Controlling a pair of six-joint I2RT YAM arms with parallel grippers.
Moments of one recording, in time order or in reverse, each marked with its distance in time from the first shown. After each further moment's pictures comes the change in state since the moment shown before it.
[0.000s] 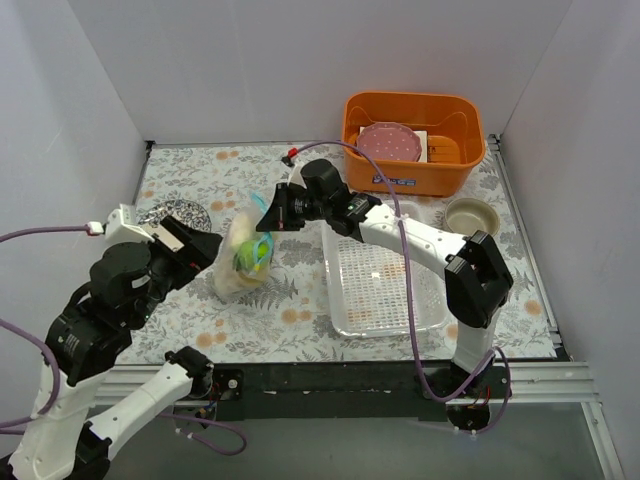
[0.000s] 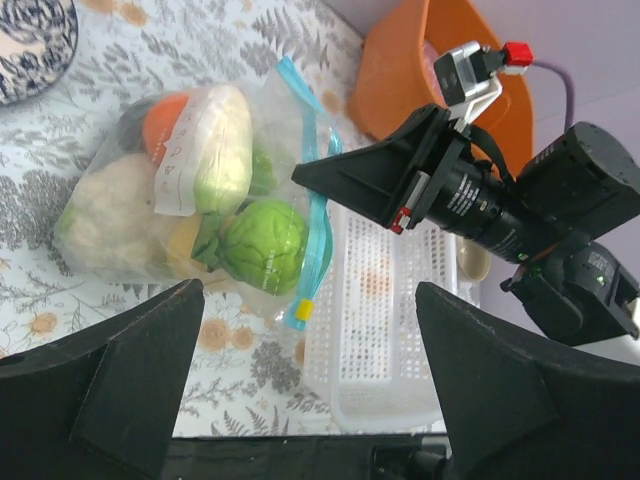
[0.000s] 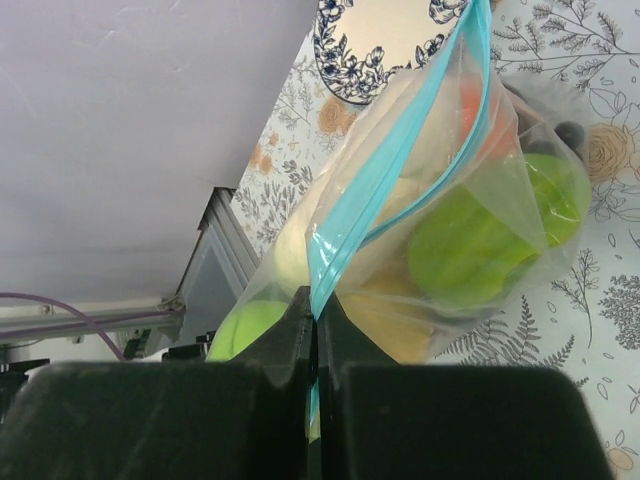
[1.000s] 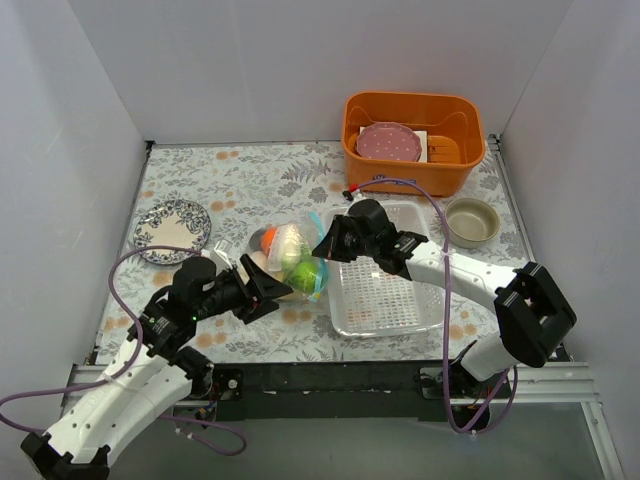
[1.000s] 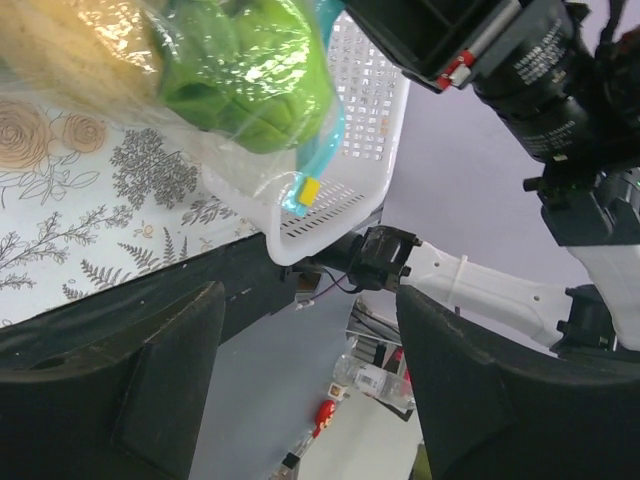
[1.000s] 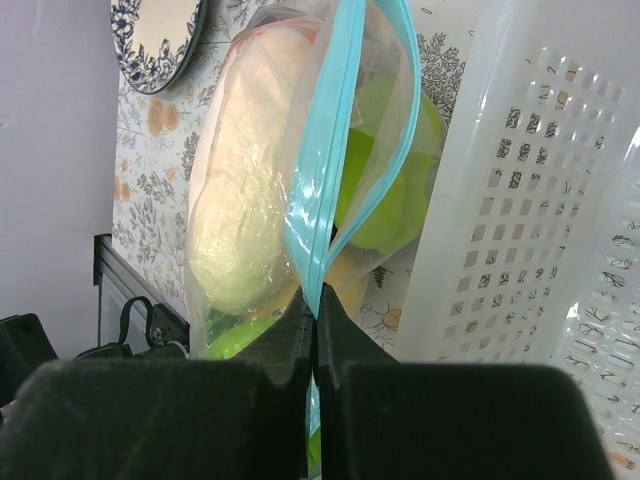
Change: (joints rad) left arm 0.000 -0.089 -0.703 0.499 0.745 -0.298; right arm -0.068 -0.366 -0.620 0.089 0.269 0.076
